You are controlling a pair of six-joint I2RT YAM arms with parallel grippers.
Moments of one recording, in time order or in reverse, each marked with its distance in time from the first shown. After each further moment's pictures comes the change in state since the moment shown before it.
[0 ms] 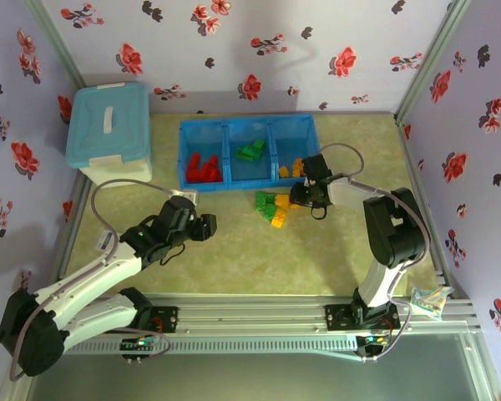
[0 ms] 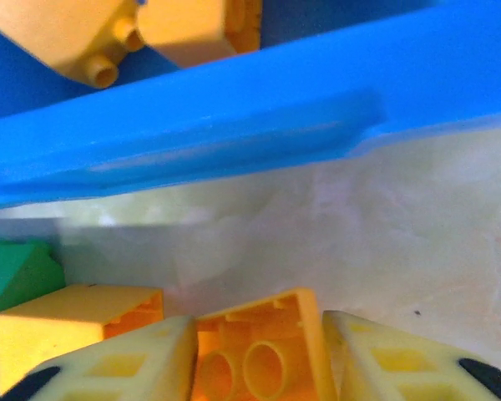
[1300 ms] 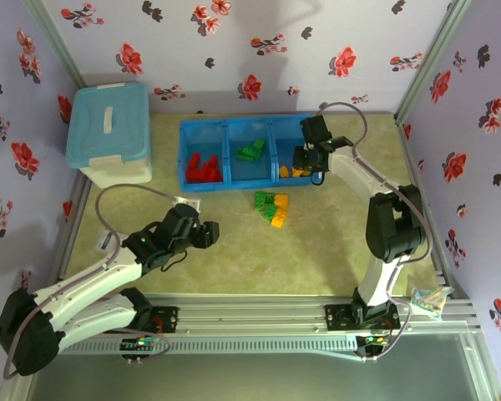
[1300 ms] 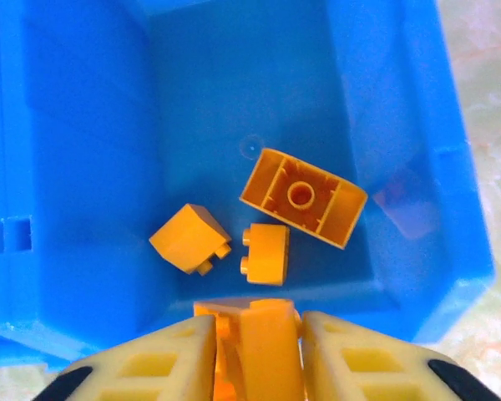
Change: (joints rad) left arm -0.072 -0.022 -0.044 0.012 -0.013 -0.030; right arm -0.016 0.070 0.476 -0.312 0.121 -0.062
